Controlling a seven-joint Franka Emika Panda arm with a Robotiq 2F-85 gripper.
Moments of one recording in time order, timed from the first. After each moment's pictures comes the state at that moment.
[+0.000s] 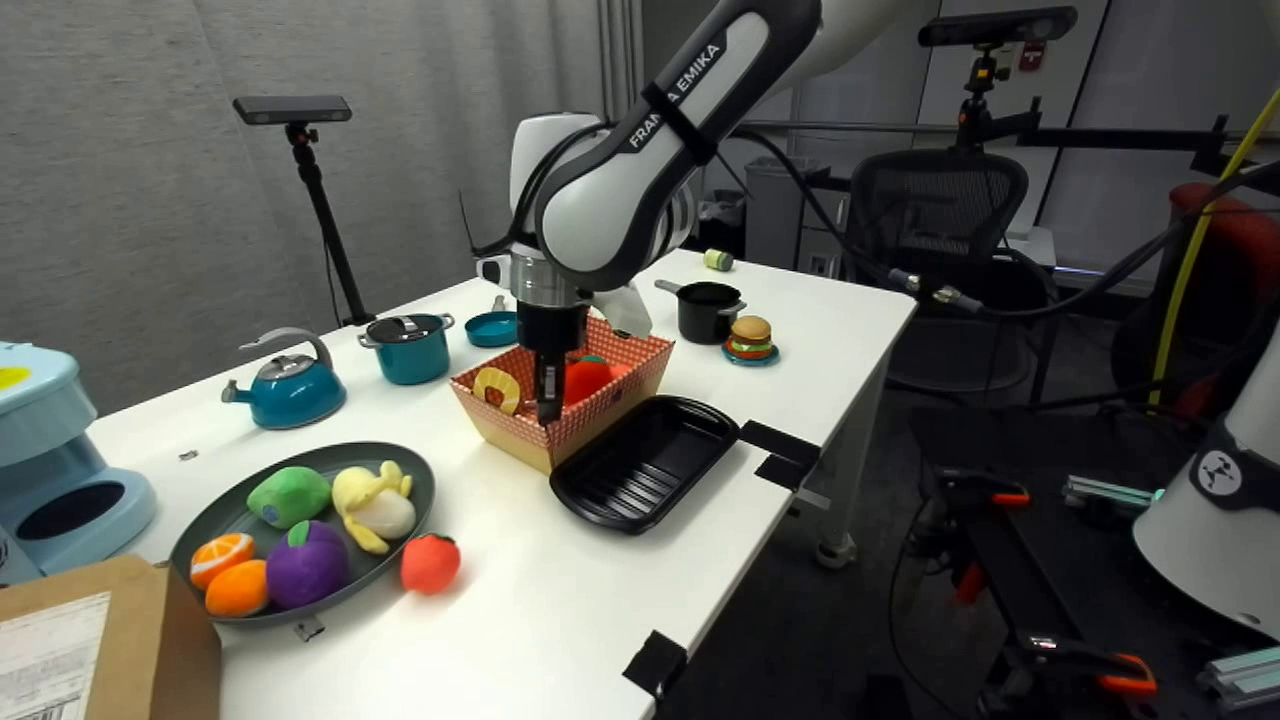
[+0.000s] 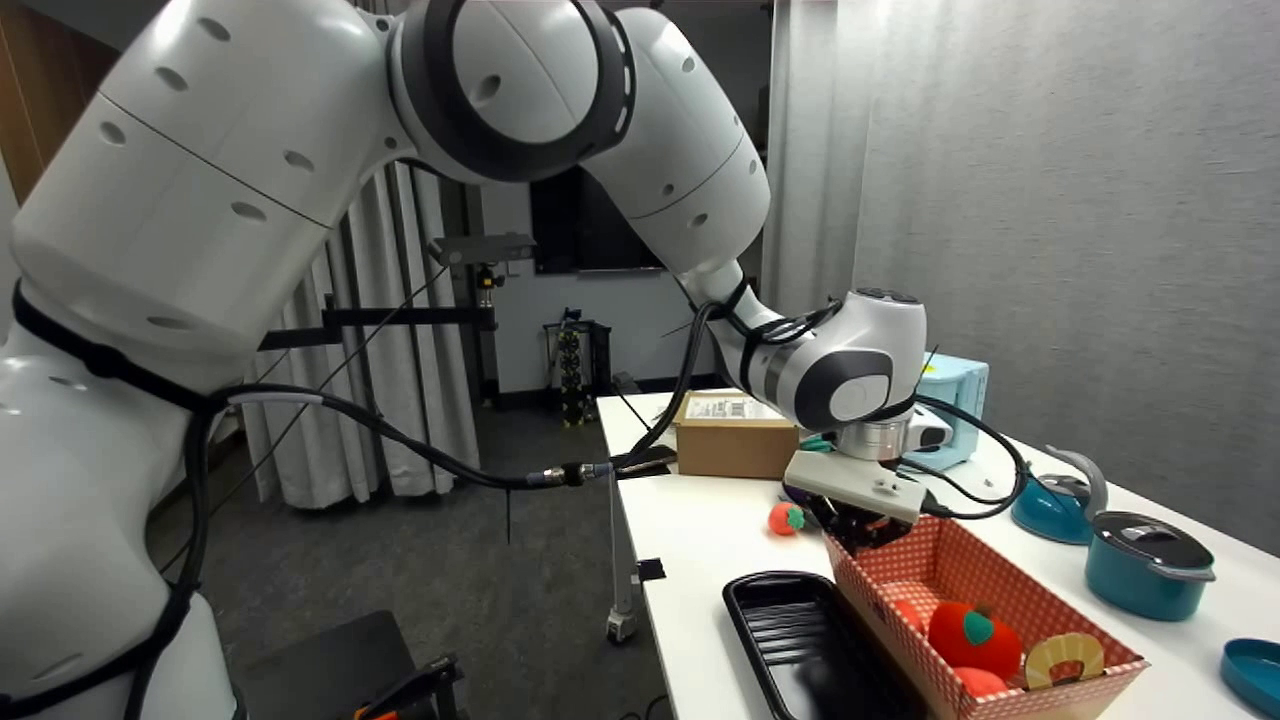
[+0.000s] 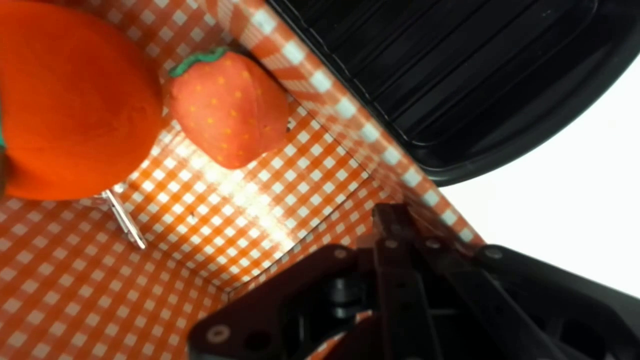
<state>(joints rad) -0.28 0.64 0.14 -1.78 0.05 2.53 -0.53</state>
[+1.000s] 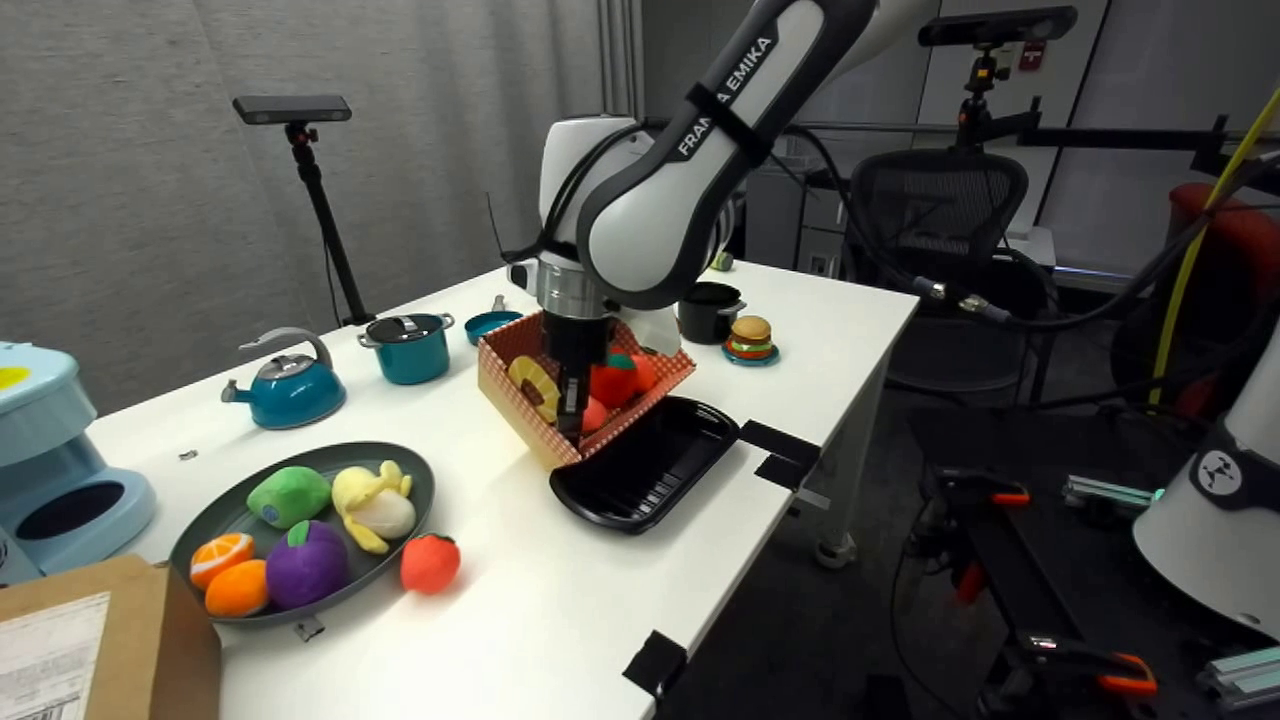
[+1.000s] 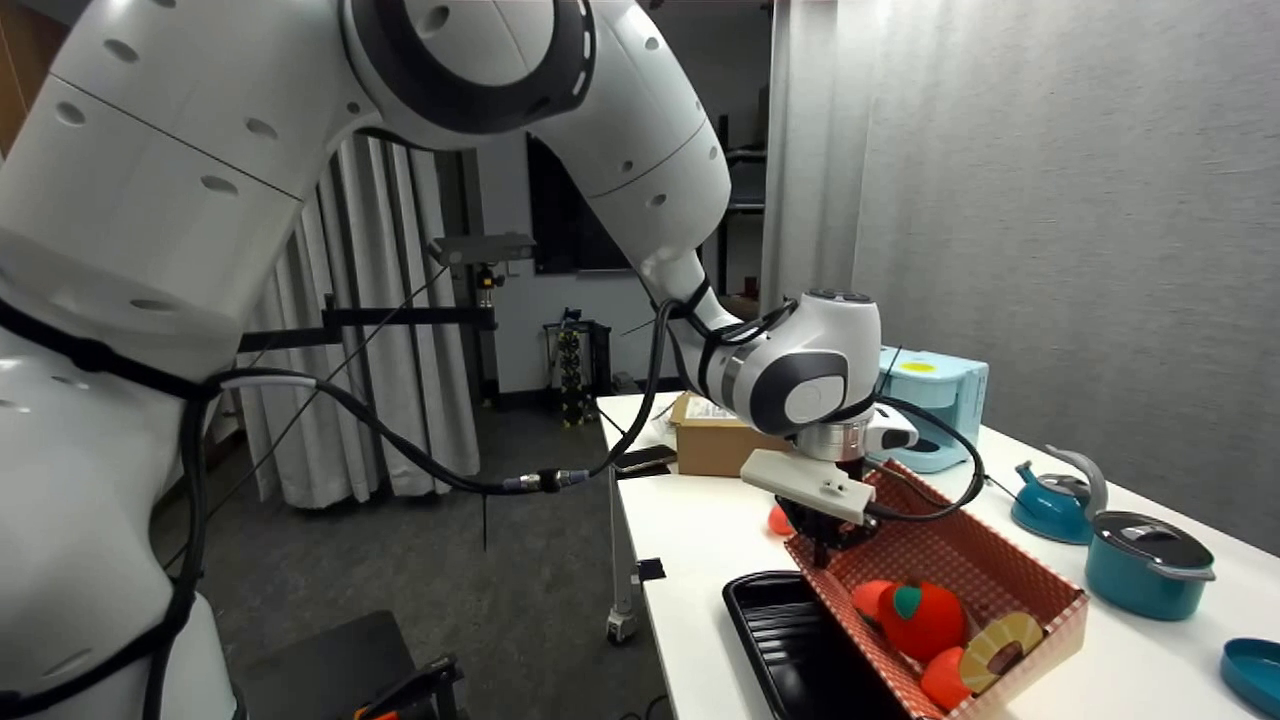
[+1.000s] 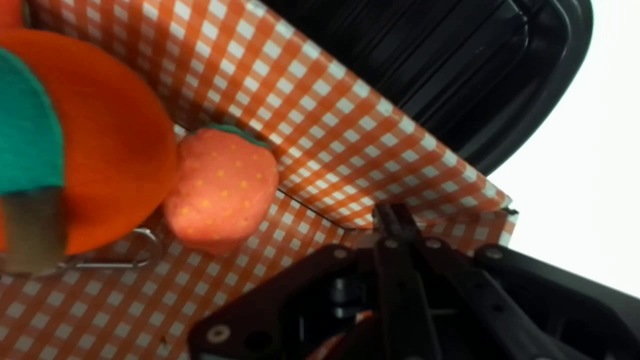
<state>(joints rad) -0.24 0.54 0.11 -1.96 0.05 2.64 -0.38</state>
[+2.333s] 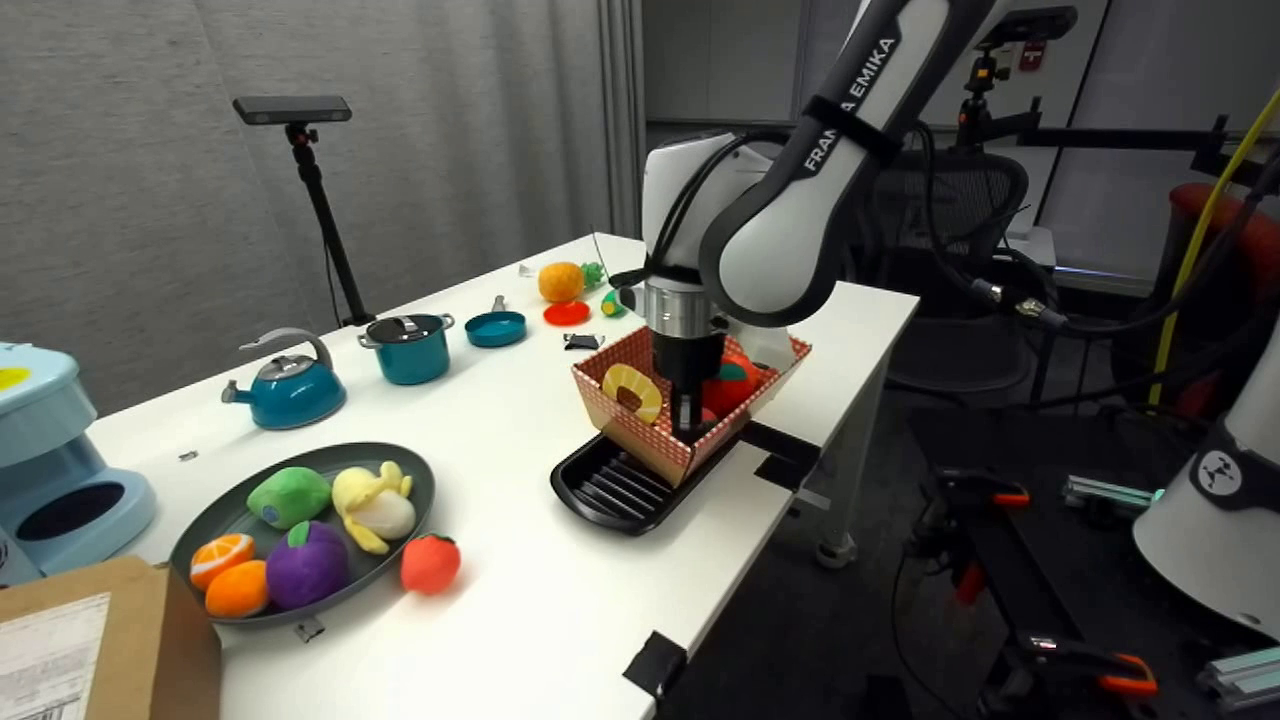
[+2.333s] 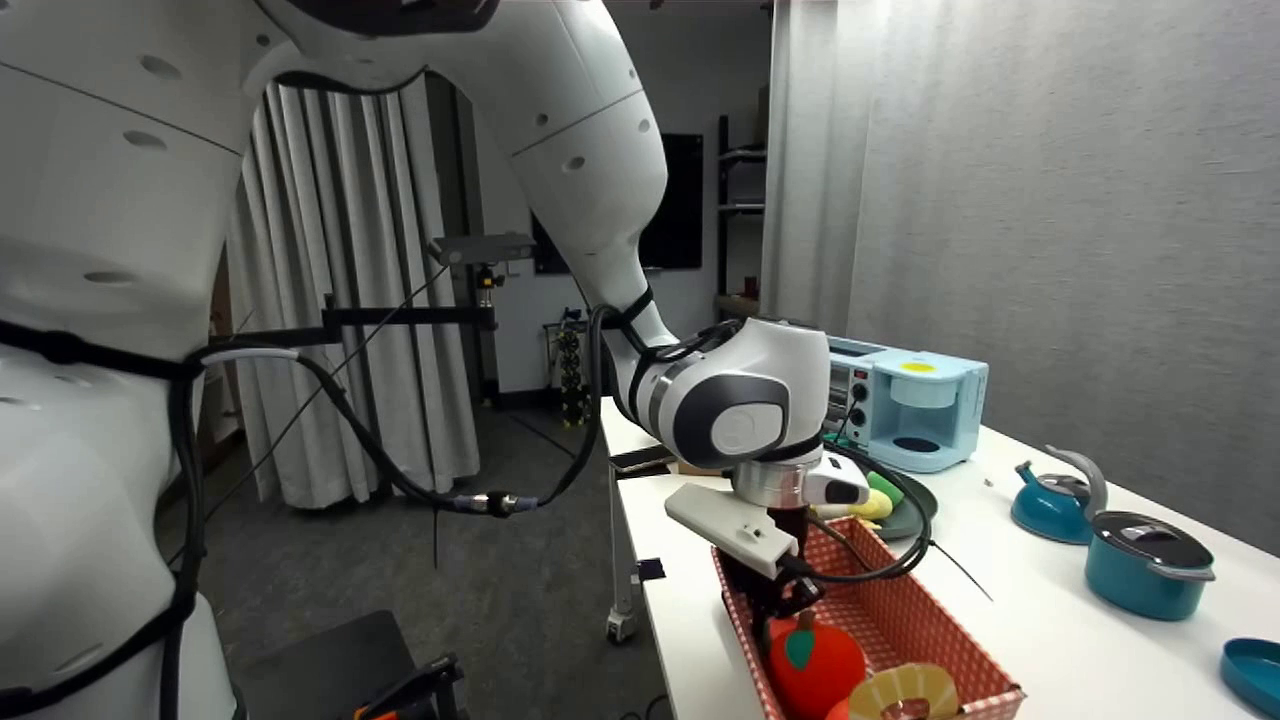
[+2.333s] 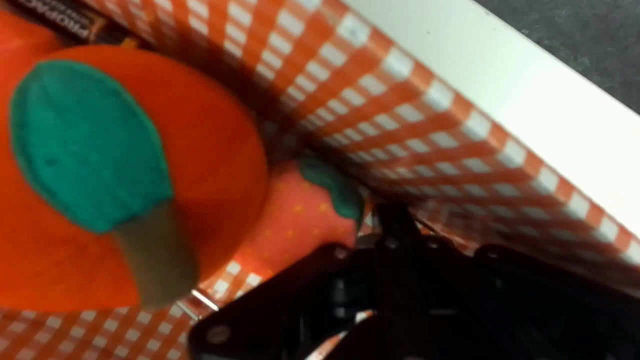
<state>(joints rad) -0.18 0.35 0.00 -2.32 0.03 2.68 -0.24</state>
